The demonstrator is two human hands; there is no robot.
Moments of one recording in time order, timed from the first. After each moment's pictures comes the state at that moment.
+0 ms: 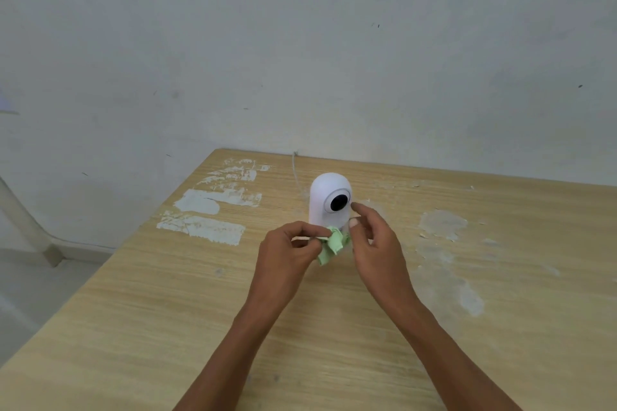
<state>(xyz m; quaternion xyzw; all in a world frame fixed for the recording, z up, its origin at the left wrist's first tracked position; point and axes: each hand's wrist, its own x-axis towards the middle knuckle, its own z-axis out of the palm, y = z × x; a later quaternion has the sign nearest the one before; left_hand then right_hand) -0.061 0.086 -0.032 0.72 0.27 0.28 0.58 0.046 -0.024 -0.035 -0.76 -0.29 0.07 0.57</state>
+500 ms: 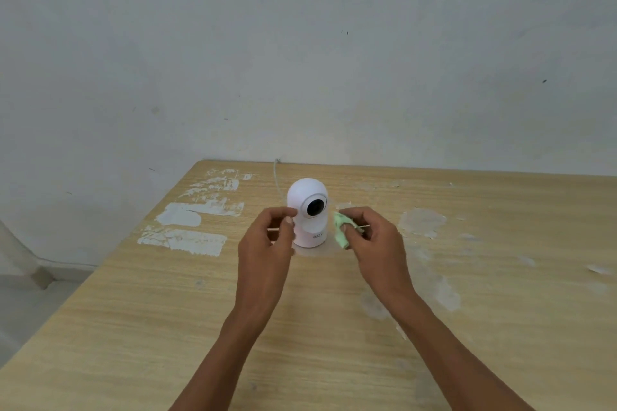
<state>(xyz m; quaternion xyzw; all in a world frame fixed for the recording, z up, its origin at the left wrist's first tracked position) -0.050 0.077 -0.025 0.70 0.27 0.40 0.53 0.071 -0.043 -0.033 -0.73 -0.27 0.05 0.62</state>
